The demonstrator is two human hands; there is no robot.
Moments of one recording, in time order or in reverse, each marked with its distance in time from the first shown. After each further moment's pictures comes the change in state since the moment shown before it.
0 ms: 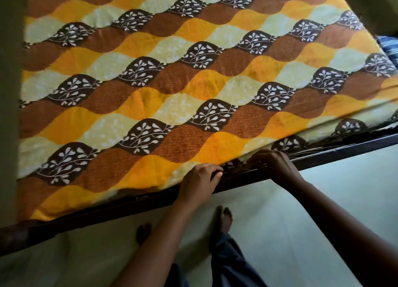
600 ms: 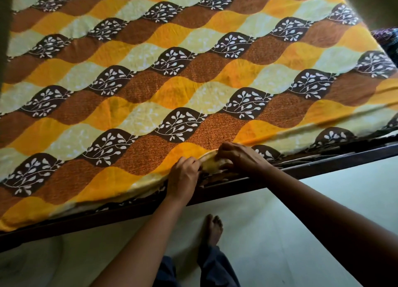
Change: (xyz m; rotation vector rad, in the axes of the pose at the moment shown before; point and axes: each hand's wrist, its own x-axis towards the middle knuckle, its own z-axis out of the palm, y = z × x) left_hand 0.064 0.043 0.060 0.388 0.182 0.007; right_hand 0.059 0.071 -0.013 -0.114 -0.195 -0.487
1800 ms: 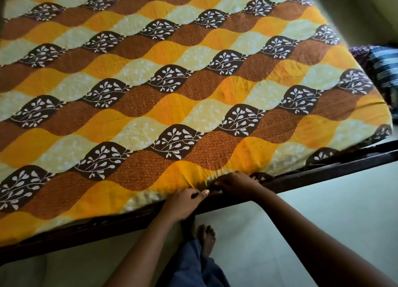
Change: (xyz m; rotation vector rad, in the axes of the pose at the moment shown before) left_hand -0.006 -0.002 -0.003 -0.418 -0.644 -0.337; right_hand -0.011 -0.020 0.008 0.320 -0.281 0.480
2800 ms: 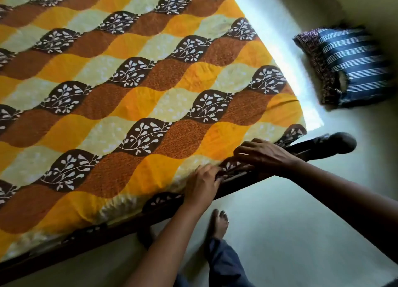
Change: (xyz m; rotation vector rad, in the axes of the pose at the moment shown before) left_hand 0.112 0.262 0.148 0.207 0.352 0.405; right_hand -0.121 0.274 -0.184 -0.744 0.350 -0.585
